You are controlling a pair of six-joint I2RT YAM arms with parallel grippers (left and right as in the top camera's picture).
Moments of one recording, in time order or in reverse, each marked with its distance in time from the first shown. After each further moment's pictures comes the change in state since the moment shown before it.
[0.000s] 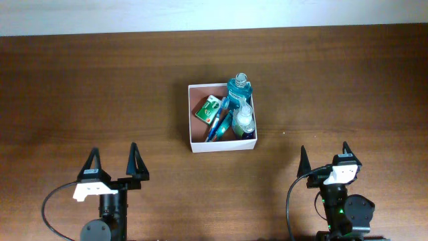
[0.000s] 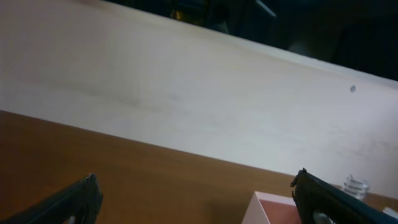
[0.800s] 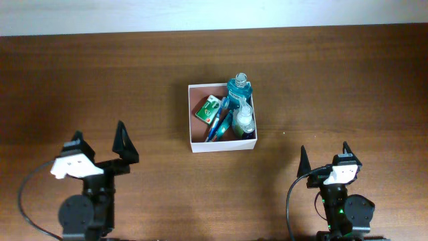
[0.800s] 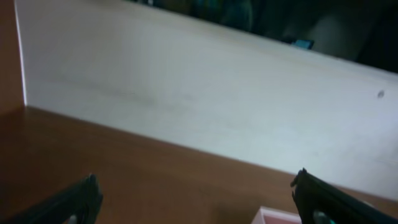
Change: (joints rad) left arm 0.000 0.367 0.409 -0.182 -0.064 0.000; right arm 0.000 0.000 0.000 0.000 0.000 0.000
